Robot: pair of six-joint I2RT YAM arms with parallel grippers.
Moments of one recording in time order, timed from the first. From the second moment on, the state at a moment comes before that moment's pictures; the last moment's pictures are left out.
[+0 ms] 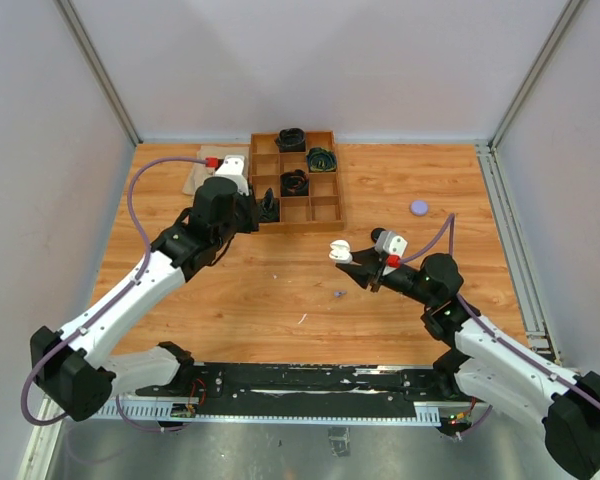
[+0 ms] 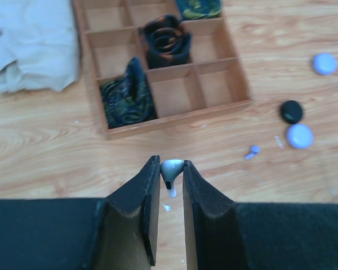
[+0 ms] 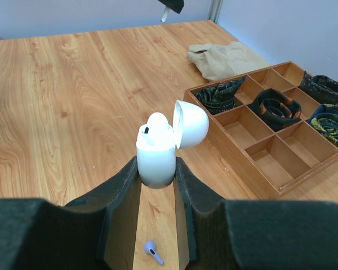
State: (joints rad) left arm -0.55 1.16 1.04 -0.34 -0.26 -0.33; right arm 0.59 0.81 0.33 0.53 -0.52 -0.12
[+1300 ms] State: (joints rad) left arm -1.07 1.10 0.89 0.18 -0.31 -0.34; right arm 0.59 0.91 0.37 0.65 -0.51 -0.01
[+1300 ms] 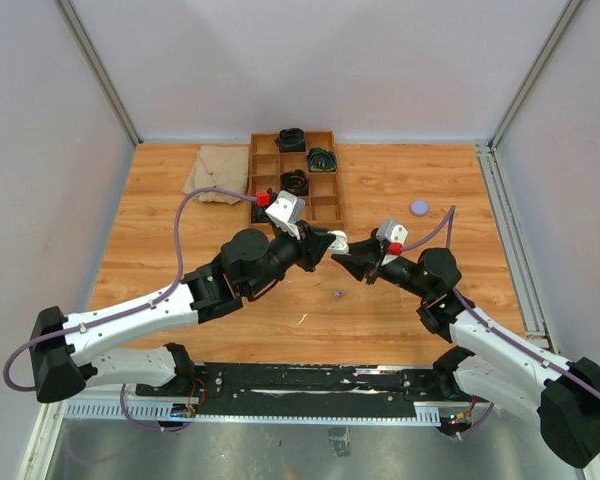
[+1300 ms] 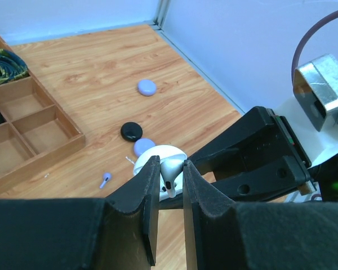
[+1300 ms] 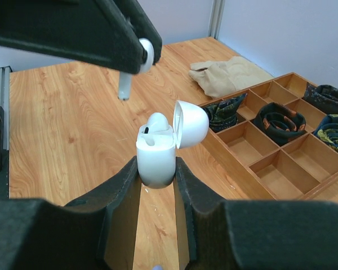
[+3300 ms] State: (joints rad) left arm -1.09 1.20 0.86 0.30 -0.32 -0.32; right arm 0.59 0.88 0.37 0.67 -0.51 0.04
